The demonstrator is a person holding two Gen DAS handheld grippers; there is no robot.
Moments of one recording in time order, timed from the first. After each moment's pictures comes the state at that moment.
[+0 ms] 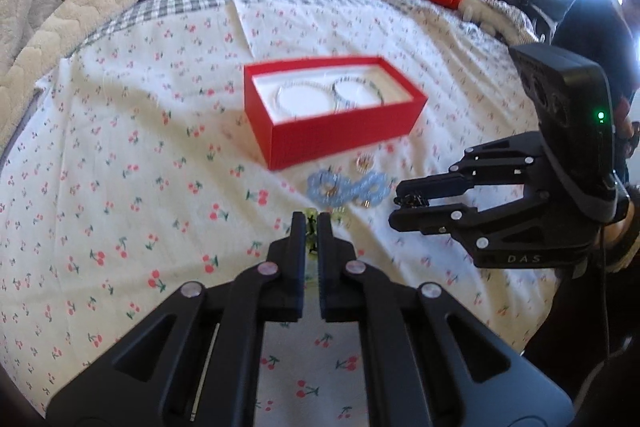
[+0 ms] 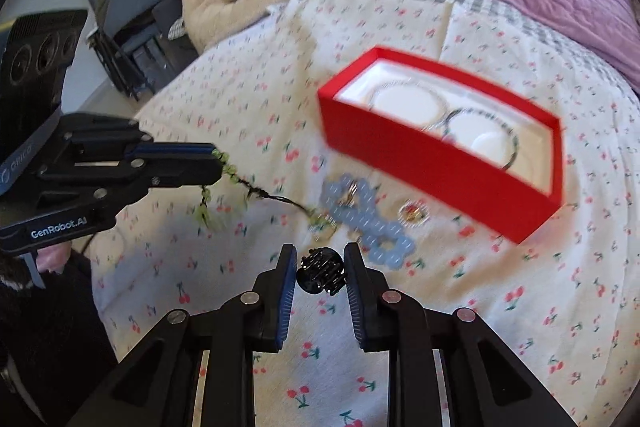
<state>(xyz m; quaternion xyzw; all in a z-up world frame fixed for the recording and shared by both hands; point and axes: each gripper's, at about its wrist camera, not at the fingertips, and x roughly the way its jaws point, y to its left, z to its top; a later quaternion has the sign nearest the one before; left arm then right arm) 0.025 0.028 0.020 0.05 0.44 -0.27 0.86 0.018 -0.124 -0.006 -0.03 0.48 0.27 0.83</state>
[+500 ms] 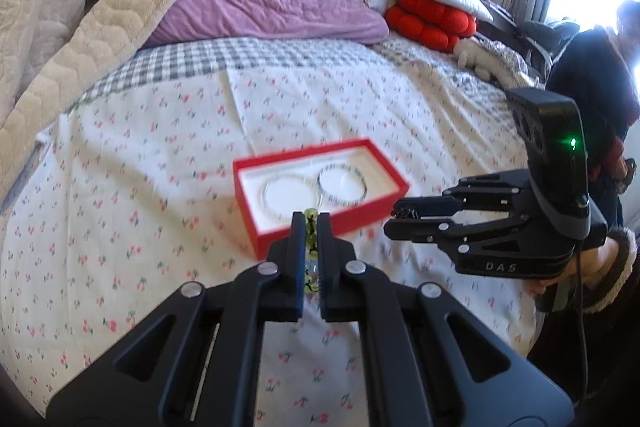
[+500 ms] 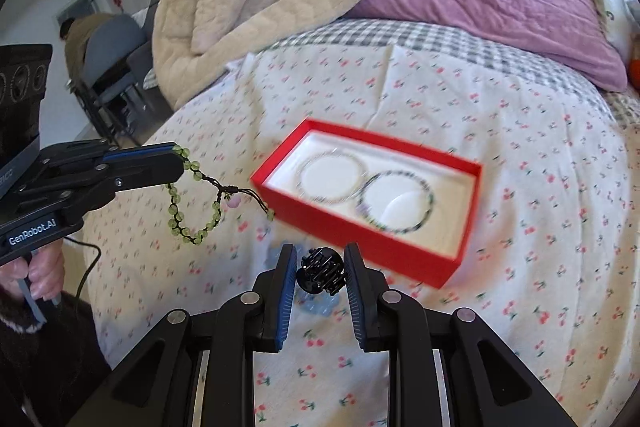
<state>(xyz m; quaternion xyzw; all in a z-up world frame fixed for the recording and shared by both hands) 0.055 0.004 0.074 0.02 0.38 -0.27 0.88 0.048 -0.169 0.037 0.01 0.44 0.23 0.87</state>
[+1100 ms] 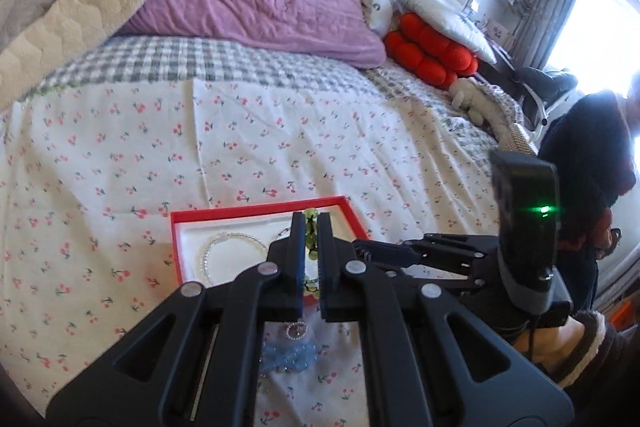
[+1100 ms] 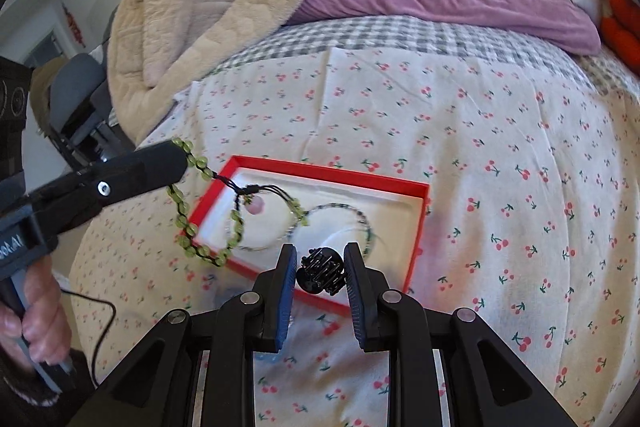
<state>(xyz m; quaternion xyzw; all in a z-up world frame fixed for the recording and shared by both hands) 0.116 -0.040 0.061 -0.07 0.39 -0.29 0.87 0.099 -0.202 0.020 0.07 0.46 0.17 0.87</state>
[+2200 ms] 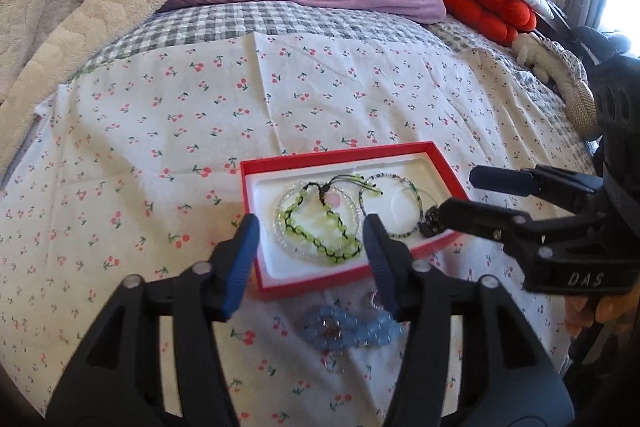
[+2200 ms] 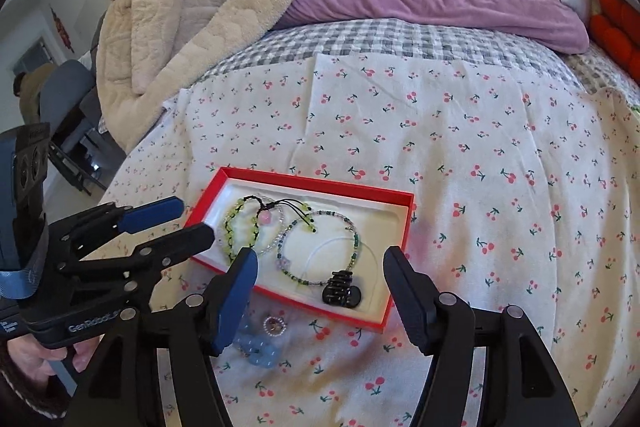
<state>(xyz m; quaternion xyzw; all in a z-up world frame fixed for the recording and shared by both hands) 0.110 -0.030 0.030 0.02 0.44 -0.19 0.88 0.100 -0.206 0.032 0.07 0.46 0.15 0.87</state>
